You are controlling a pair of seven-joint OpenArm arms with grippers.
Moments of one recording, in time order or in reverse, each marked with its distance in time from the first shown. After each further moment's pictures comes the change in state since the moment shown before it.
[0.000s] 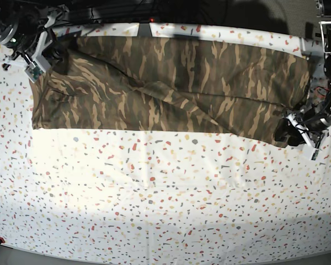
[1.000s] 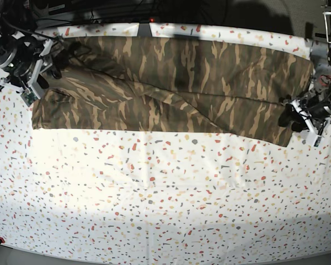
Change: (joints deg) left arm 4.3 -2.3 0.0 0.2 -0.8 0.0 -0.4; right arm 12.9 -2.7 -1.4 -8.7 -7.6 0.2 0.8
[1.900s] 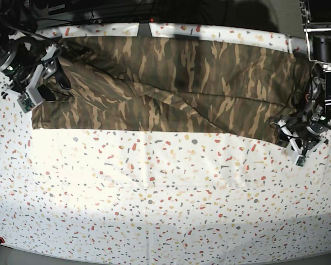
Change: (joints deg) left arm -8.0 8.1 0.1 -0.7 24.0 10.6 -0.6; right arm 0.1 0.1 0.0 0.0 4.6 0.0 7.6
